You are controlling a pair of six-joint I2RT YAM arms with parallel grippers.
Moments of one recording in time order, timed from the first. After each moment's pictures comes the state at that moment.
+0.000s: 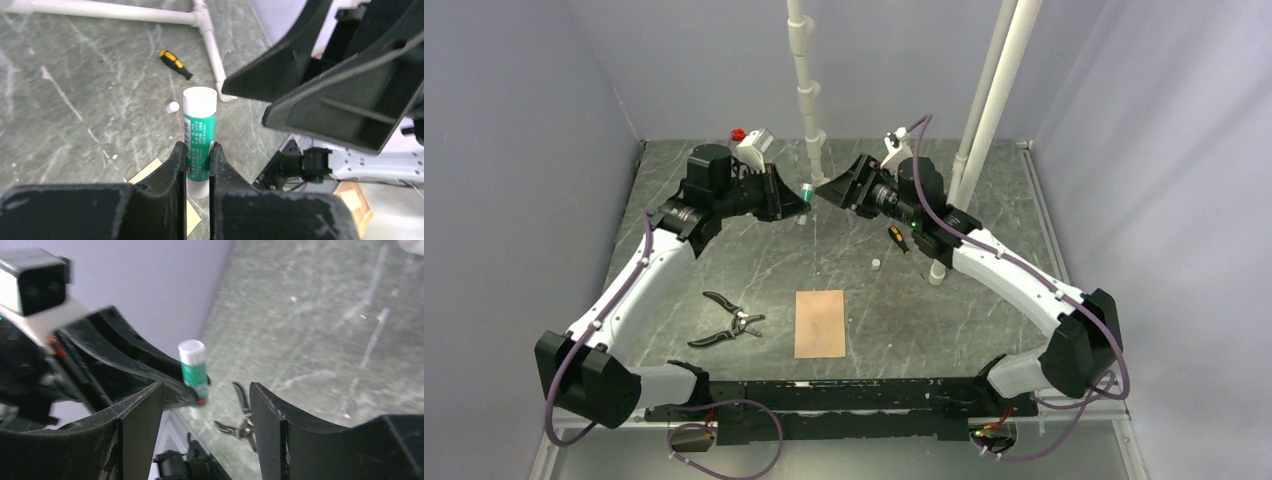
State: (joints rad) left arm -0.35 1.28 1.21 -0.37 0.54 -0.47; right arm 0.66 1.41 1.17 0.01 -0.20 0.89
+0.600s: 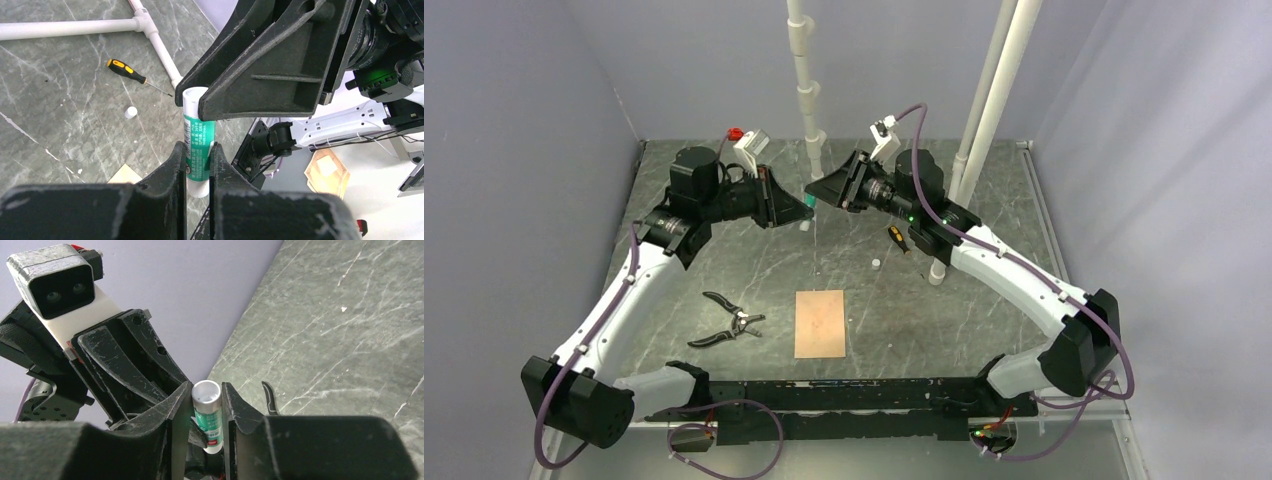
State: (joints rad) left arm -0.35 1.17 1.18 -0.30 0.77 -0.47; right arm 0.72 1.40 1.25 0.08 -0.29 0.88
